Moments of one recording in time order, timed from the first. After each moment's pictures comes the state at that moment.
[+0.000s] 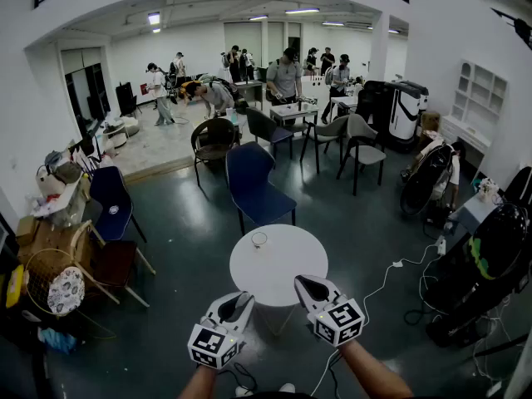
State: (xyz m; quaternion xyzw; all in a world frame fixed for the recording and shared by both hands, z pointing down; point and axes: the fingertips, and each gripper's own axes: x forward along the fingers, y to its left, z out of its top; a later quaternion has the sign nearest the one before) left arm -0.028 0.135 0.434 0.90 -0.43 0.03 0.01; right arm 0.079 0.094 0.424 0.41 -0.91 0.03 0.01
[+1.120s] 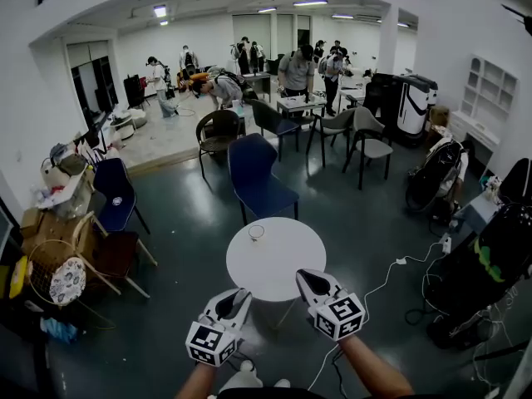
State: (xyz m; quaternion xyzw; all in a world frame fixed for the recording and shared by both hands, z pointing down) left arm 0.012 0.122 0.452 0.89 -0.45 0.03 0.02; right arm 0.129 0.069 0.445 0.41 -0.91 0.05 0.01
